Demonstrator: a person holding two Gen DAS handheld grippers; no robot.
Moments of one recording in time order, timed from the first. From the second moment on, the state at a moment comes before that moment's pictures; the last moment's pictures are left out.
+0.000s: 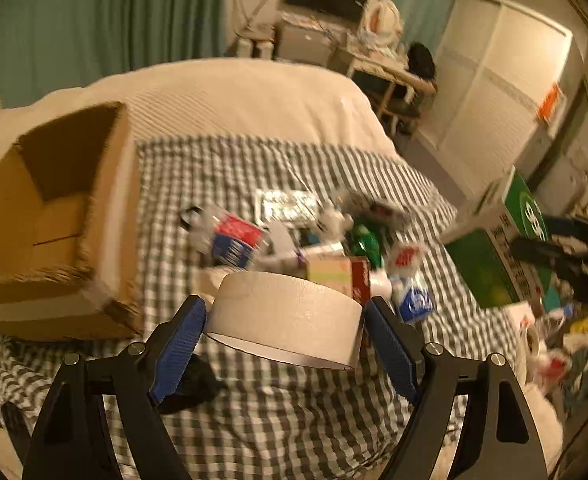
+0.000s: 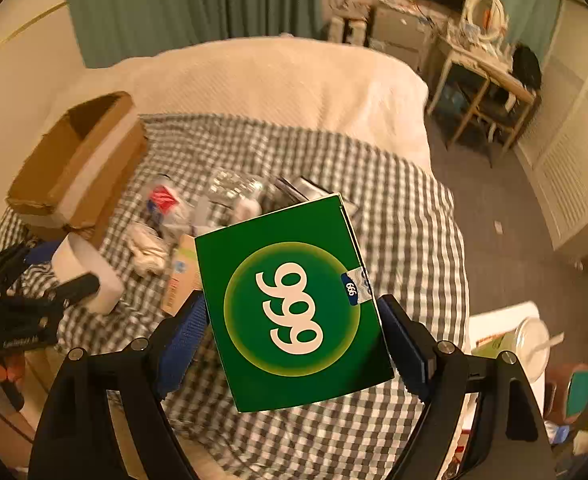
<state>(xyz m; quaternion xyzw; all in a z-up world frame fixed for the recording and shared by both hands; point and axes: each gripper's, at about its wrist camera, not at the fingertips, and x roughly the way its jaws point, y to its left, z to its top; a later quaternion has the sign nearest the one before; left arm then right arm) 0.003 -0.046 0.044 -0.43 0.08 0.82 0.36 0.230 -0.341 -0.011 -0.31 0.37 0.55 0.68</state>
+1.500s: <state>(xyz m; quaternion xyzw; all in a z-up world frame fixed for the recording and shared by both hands) -0.192 -0.225 0.108 -0.43 0.04 0.89 0.16 -0.006 -0.113 0.054 -0.27 0.37 0.69 0.56</state>
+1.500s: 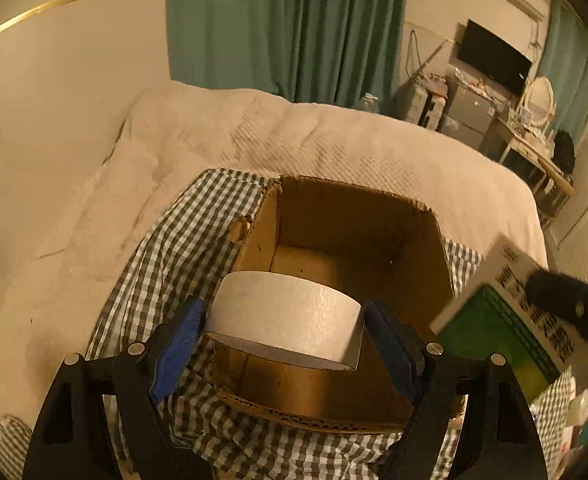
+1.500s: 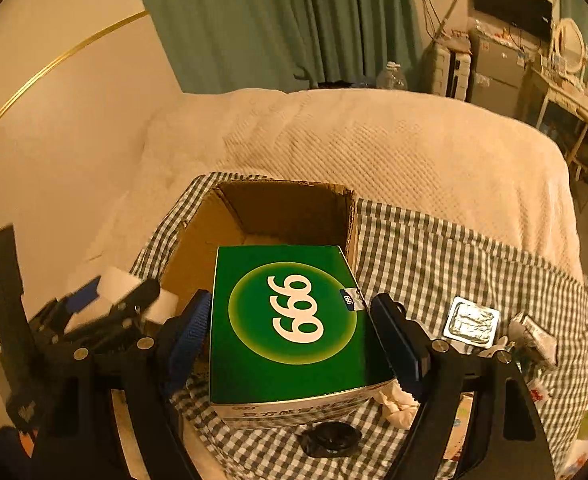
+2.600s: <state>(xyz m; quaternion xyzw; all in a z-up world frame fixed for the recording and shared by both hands) -0.160 -0.189 0.113 -0.39 0.08 0.90 0.18 0.036 -0.116 0.040 -0.14 0.44 0.59 0.66</state>
